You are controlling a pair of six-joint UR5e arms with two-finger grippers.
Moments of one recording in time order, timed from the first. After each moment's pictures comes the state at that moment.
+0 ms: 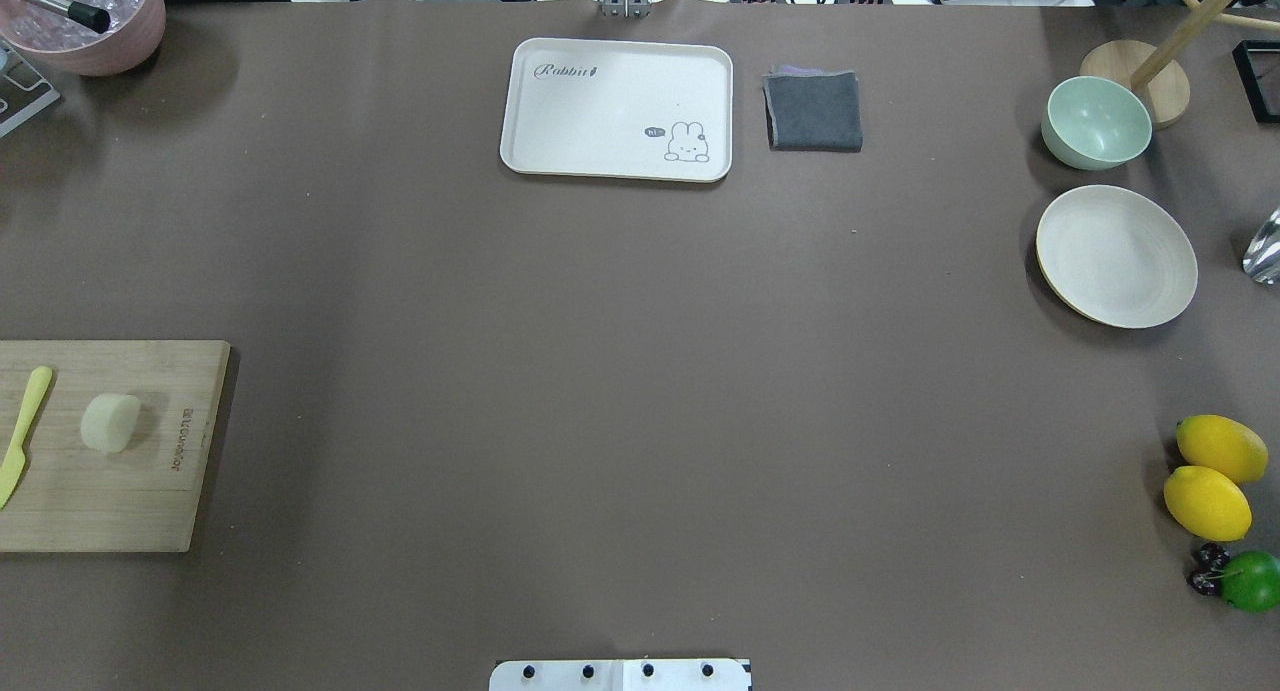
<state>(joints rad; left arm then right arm) -1.50 -1.42 -1.79 -1.82 -2.46 -0.13 1.45 -1.66 1.75 -1.41 2.33 0.16</state>
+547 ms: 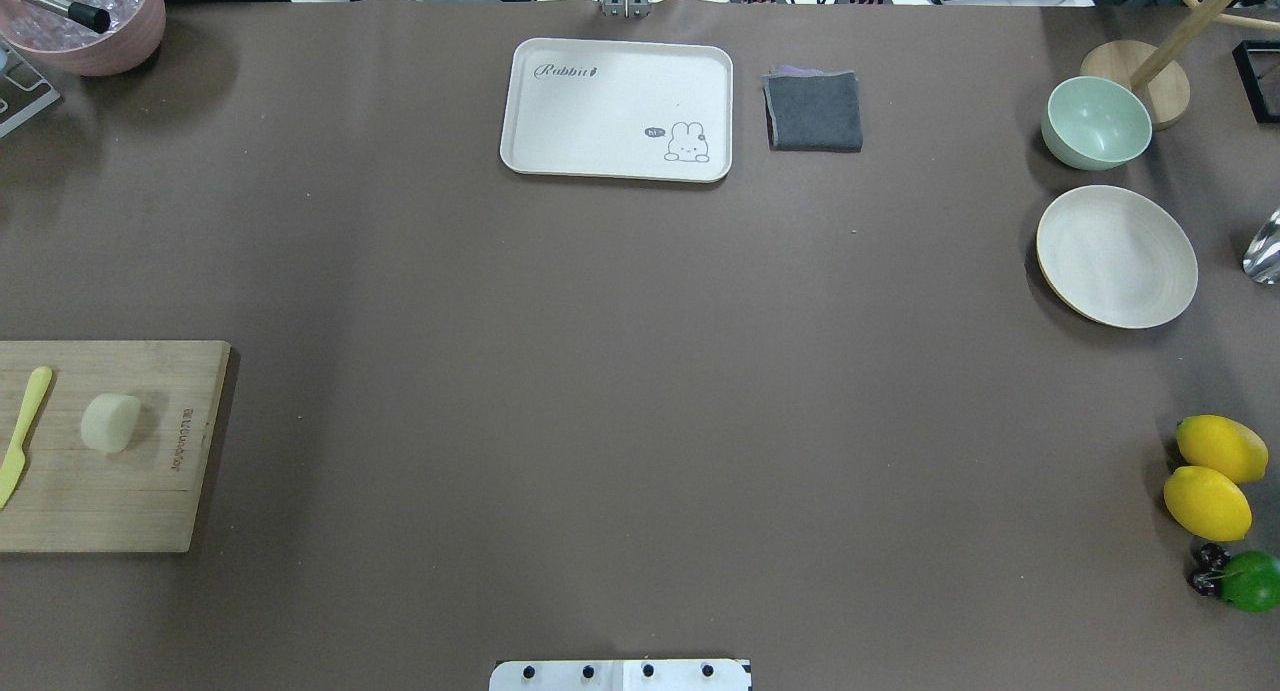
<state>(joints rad) -1.50 -1.41 -1.78 -1.85 -2.46 -0.13 1.39 -1.57 1.54 -1.25 2.38 0.28</state>
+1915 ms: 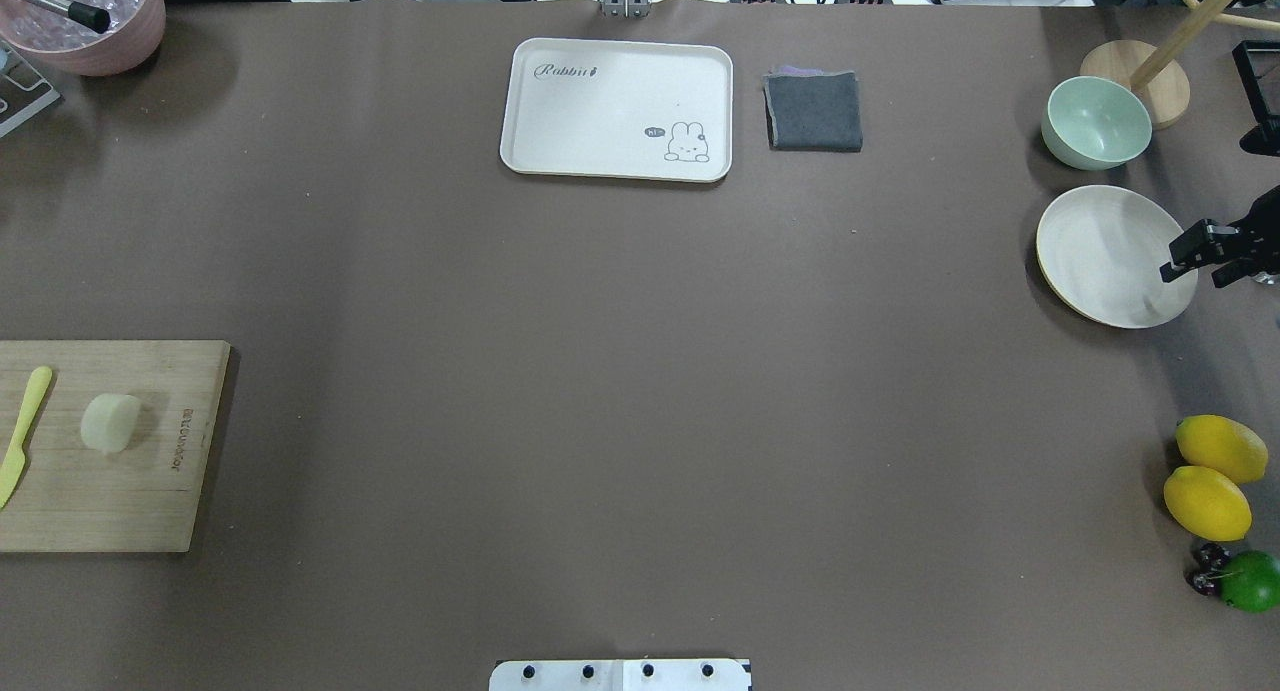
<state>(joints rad) -1.45 -1.42 -1.76 -1.93 -2.40 -0.17 1.22 -1.45 1.30 -1.09 2.38 0.54</state>
